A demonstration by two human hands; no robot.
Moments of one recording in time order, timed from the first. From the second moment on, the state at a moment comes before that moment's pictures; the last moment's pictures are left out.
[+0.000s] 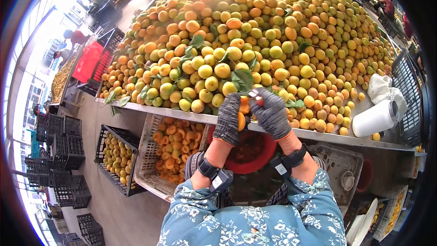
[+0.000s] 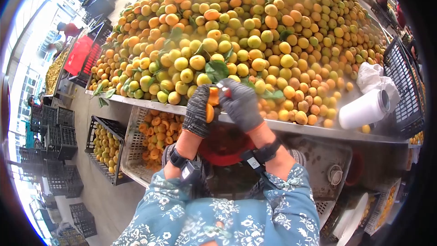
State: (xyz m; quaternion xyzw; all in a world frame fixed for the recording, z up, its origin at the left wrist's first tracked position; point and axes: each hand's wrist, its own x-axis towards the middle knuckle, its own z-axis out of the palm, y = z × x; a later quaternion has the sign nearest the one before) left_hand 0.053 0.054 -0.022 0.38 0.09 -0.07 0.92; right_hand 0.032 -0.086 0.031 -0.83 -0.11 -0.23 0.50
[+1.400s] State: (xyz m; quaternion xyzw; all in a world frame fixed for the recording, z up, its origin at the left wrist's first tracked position) left_hand 0.135 0.104 0.053 0.93 -0.09 0.28 0.23; right_hand 0.039 -0.119 0.048 -0.67 0.01 -0.13 0.73
